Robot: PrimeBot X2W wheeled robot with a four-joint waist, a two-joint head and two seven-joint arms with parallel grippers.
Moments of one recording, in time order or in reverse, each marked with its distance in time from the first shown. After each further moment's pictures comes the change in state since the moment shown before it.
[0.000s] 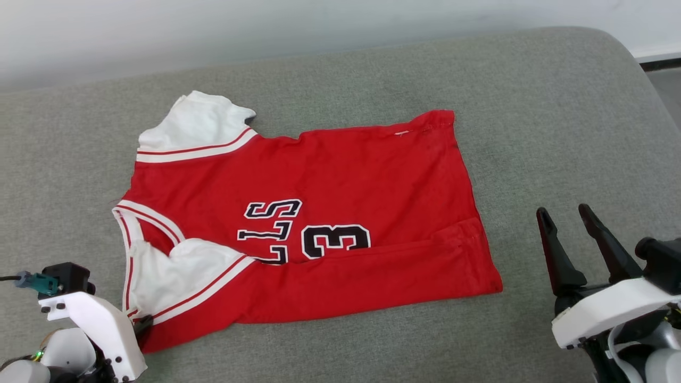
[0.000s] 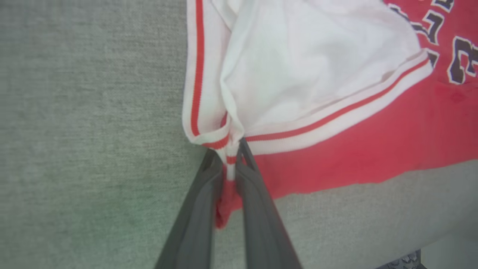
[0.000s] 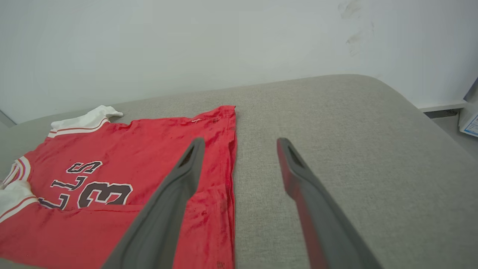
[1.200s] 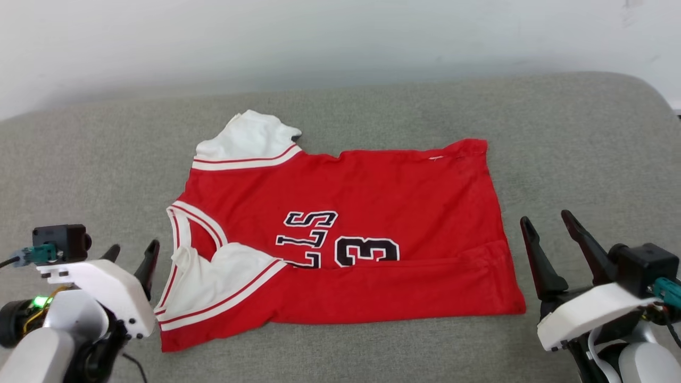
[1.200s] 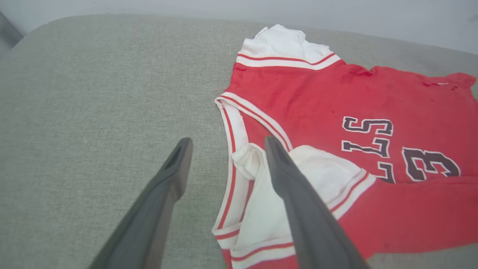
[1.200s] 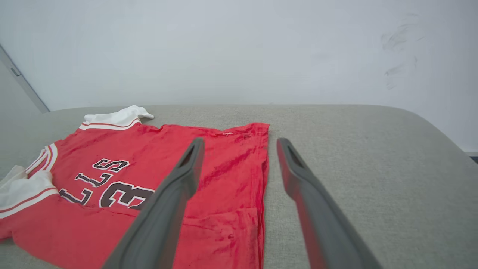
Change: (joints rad) left arm -0.134 -0.091 -0.013 0.058 0.220 -0.010 -0.352; right arm -0.062 -0.078 0.087 0.214 -0.023 0.000 -0.134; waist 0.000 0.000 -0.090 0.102
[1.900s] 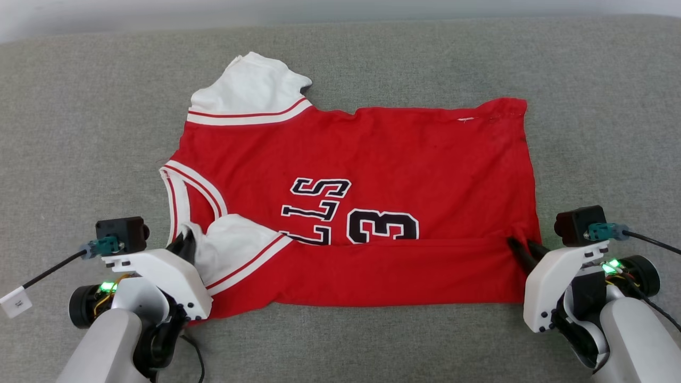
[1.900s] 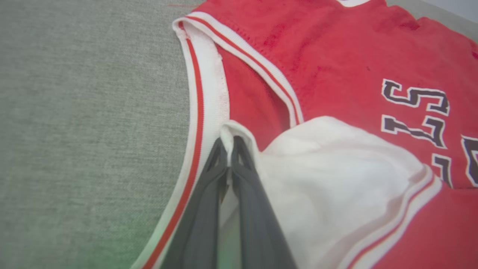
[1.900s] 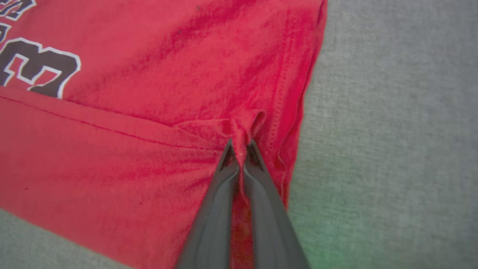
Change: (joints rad) left arm -0.108 -0.162 -0.068 0.185 0.040 -0.036 -0.106; right arm -0.186 -0.071 0.122 0.258 0.043 0.001 0.363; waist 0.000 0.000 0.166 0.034
